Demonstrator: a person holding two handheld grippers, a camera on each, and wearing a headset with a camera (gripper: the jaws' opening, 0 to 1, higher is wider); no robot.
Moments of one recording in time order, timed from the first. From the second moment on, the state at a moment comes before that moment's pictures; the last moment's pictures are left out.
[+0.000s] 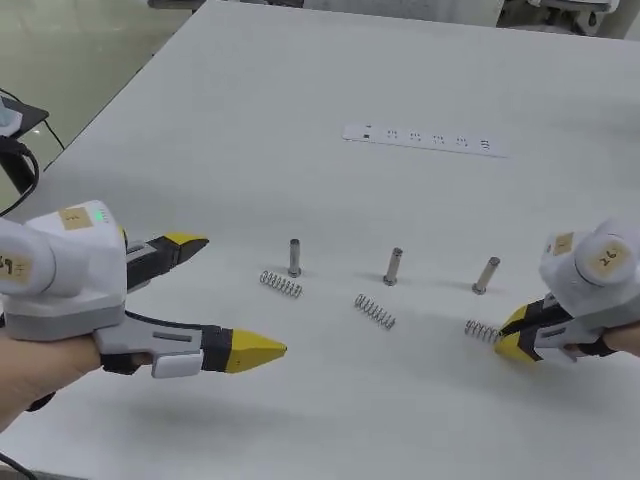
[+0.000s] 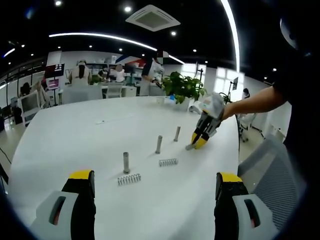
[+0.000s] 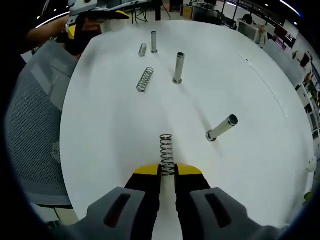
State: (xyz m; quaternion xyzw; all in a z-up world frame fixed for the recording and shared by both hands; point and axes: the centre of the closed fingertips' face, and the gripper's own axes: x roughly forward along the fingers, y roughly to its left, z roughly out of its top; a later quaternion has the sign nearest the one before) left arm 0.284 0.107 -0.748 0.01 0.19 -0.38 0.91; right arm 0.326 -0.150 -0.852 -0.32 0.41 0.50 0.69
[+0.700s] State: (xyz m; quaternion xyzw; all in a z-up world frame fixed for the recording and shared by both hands) left arm 0.274 0.071 -0.749 0.02 0.19 -0.43 0.88; right arm 0.310 -0.123 -0.813 -0.33 0.36 0.54 0.69
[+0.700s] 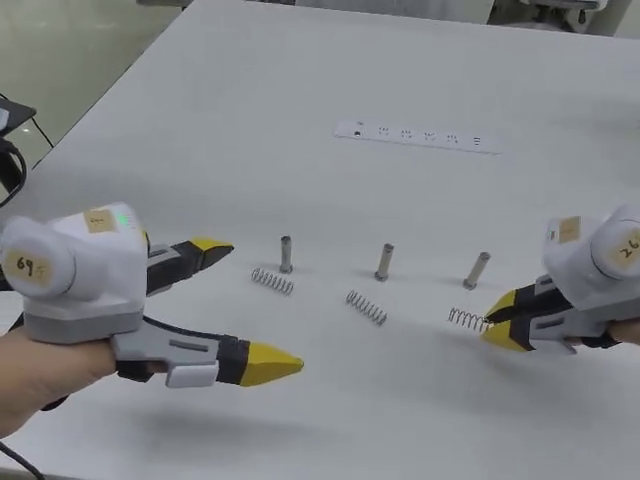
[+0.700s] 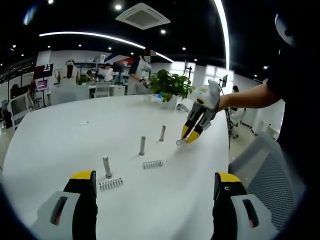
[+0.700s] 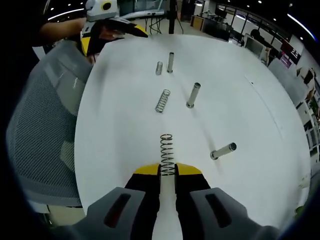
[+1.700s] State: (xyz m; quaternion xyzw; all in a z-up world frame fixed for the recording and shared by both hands) left arm 0.267 0.009 -0.759 0.03 0.20 -0.52 0.83; right arm 0.268 -0.060 -0.785 -0.36 0.30 0.61 0.64
